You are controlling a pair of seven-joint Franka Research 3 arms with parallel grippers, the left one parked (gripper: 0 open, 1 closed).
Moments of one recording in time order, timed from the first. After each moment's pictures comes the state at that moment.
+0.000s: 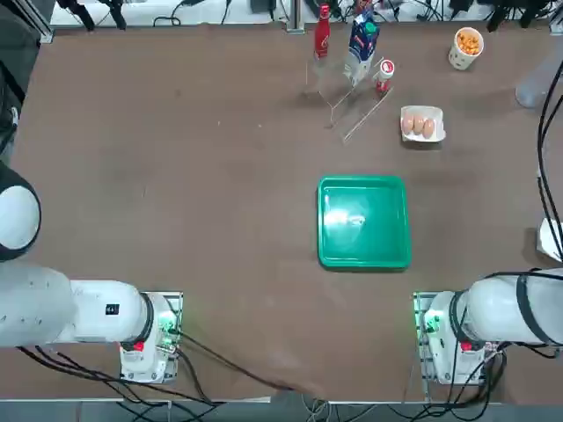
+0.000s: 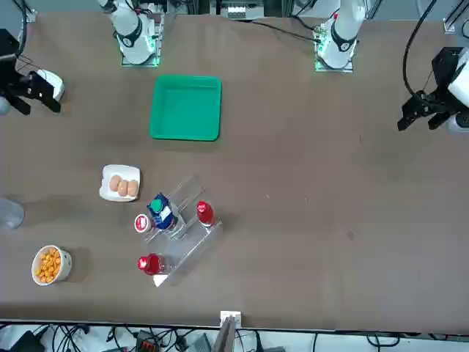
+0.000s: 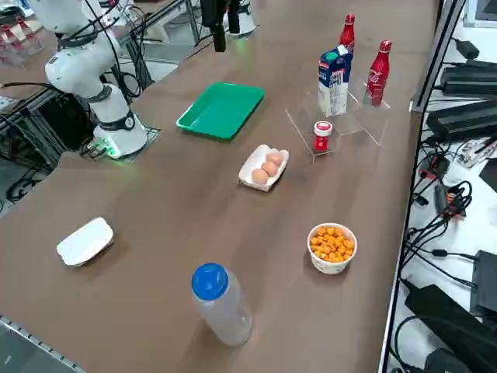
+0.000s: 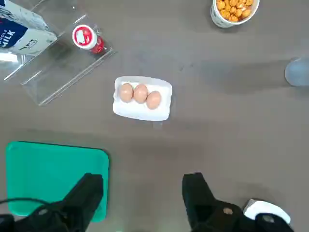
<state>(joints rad) 0.00 -0.05 -0.03 -1.62 -0.01 1.54 -0.09</state>
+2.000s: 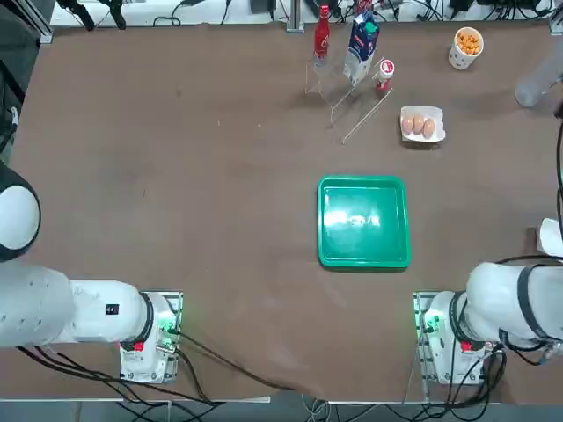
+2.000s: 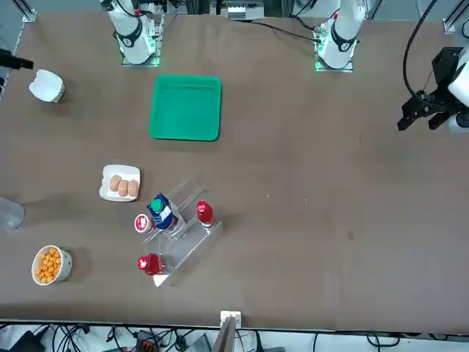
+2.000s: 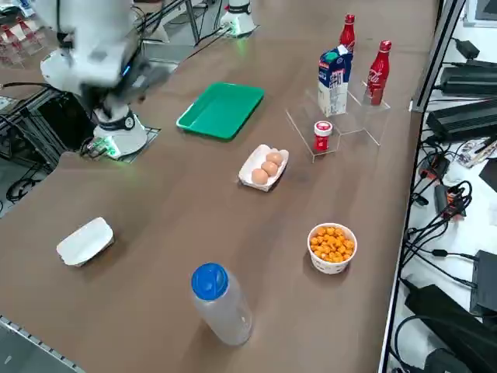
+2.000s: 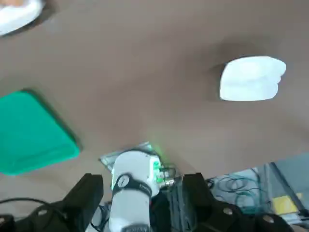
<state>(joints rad) -0.46 -0.04 -0.10 -1.87 -0.08 1.36 -0.10</state>
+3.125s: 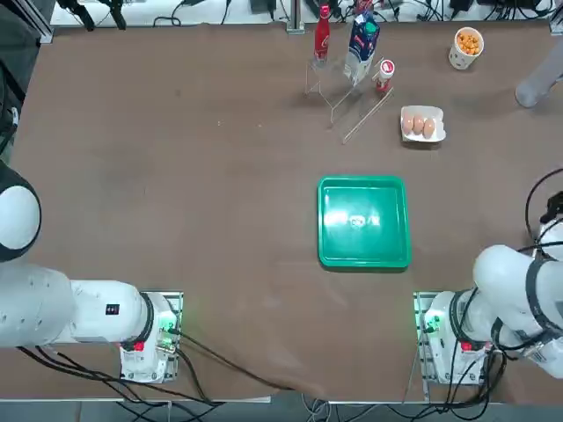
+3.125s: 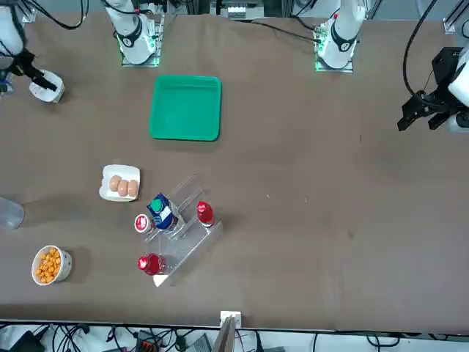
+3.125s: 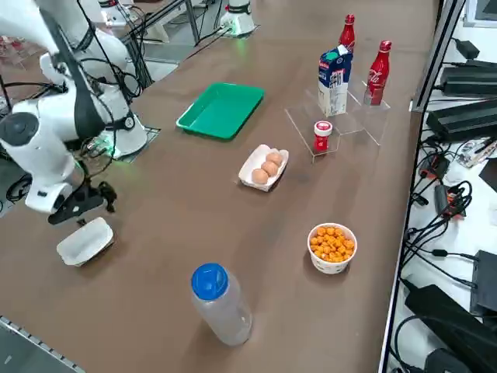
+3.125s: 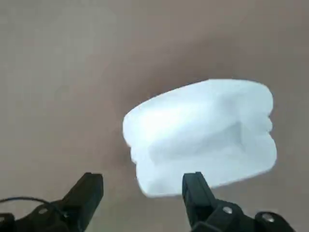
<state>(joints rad) -0.90 0.06 -0.10 -2.53 -0.17 2.45 -0.24</state>
